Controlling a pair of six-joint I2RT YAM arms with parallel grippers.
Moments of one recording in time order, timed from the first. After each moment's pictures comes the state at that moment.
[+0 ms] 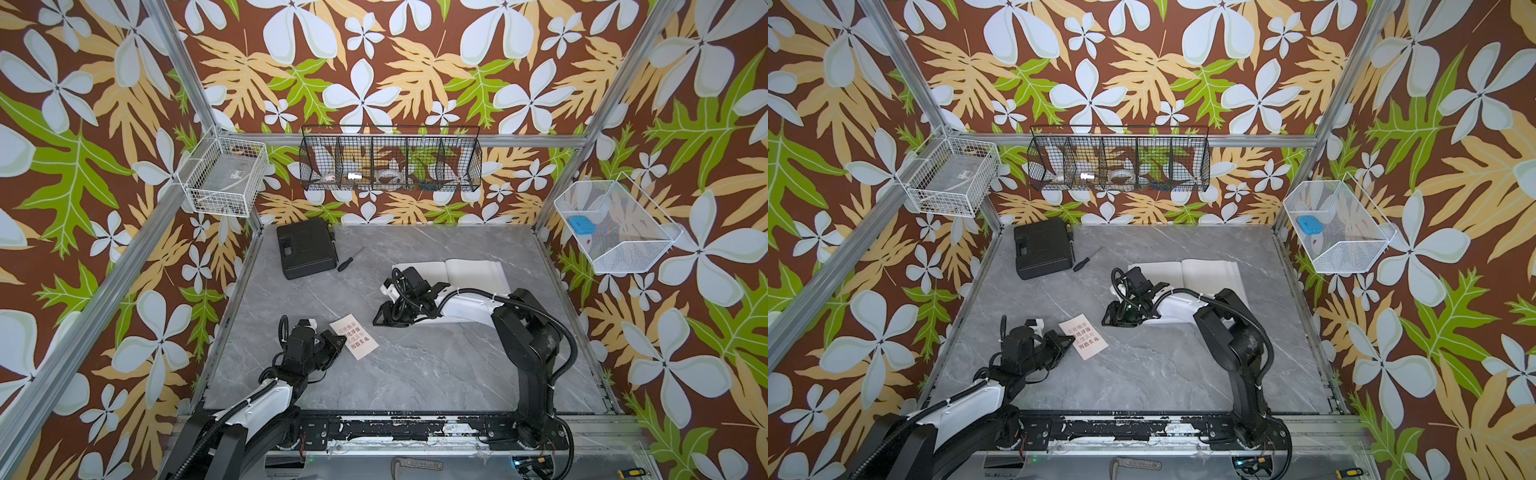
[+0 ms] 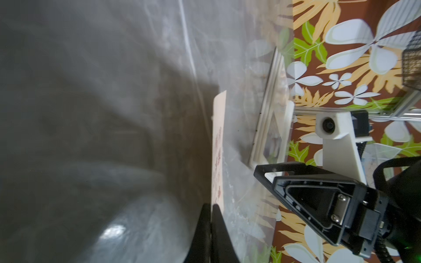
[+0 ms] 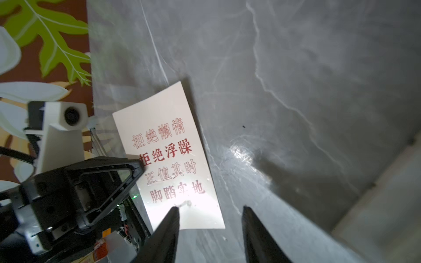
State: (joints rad) left arm -0.25 0.96 0.10 0.31 0.32 -1.21; right arm 0.69 1.94 1.26 -0.28 -0.55 0.62
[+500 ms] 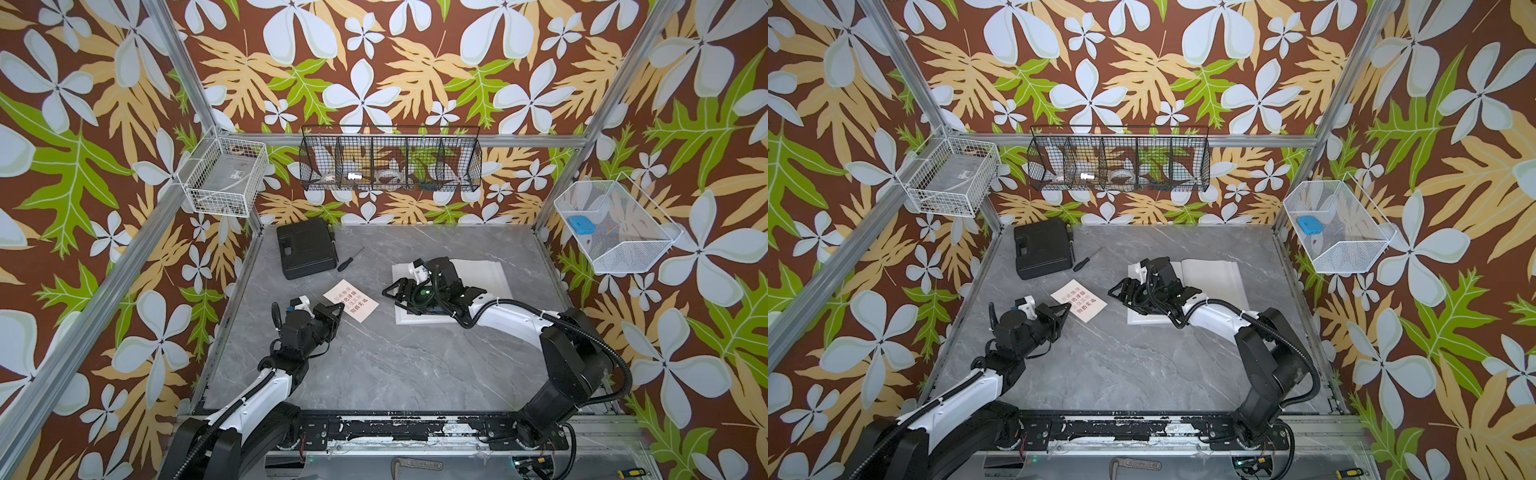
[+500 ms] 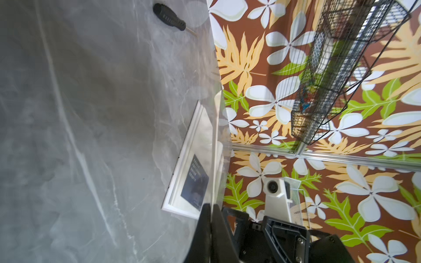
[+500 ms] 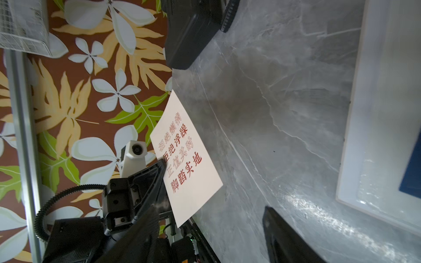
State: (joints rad) left arm -0.25 1.00 0.26 0.48 0.21 -1.46; right arm 0.62 1.68 1.03 0.11 -0.53 1.05
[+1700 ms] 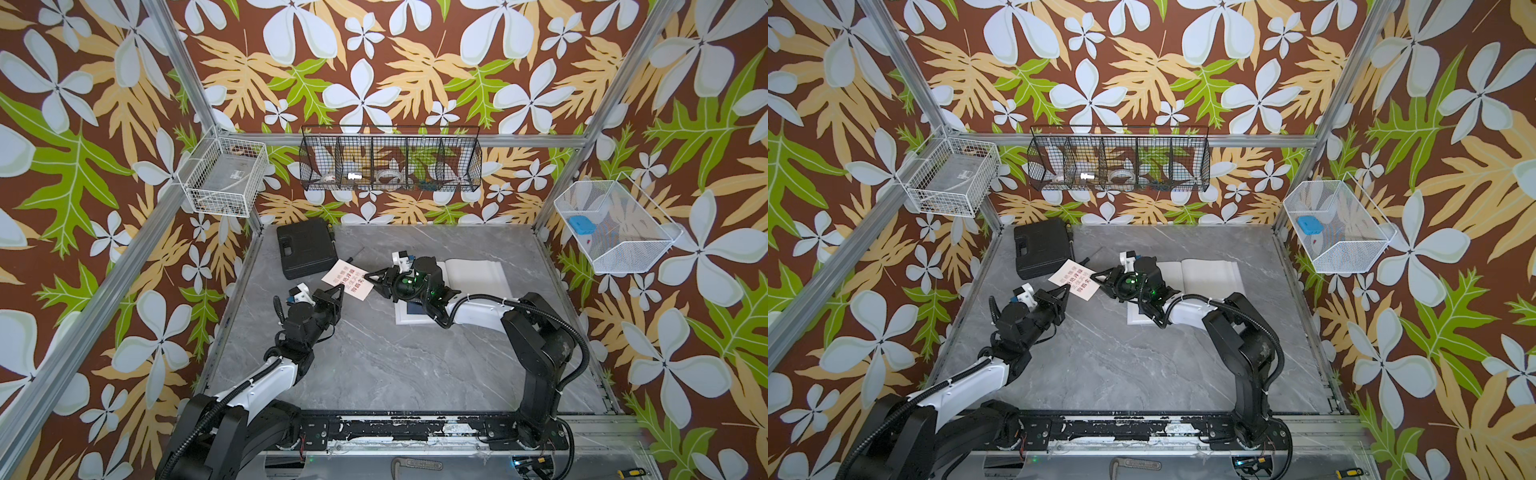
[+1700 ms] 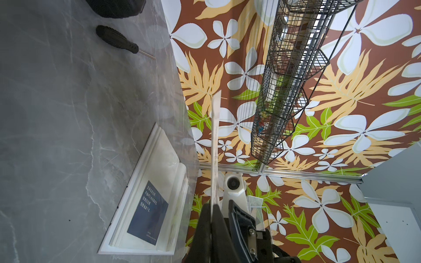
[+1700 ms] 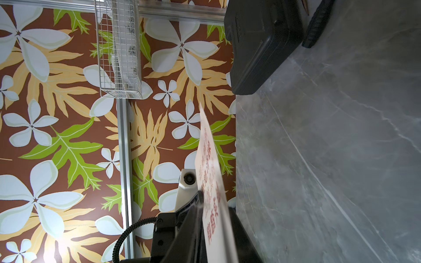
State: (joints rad) left arm -0.29 1.10 0.31 0.68 0.08 -1.56; right arm 0.68 1.90 1.12 0.62 -0.52 1.42
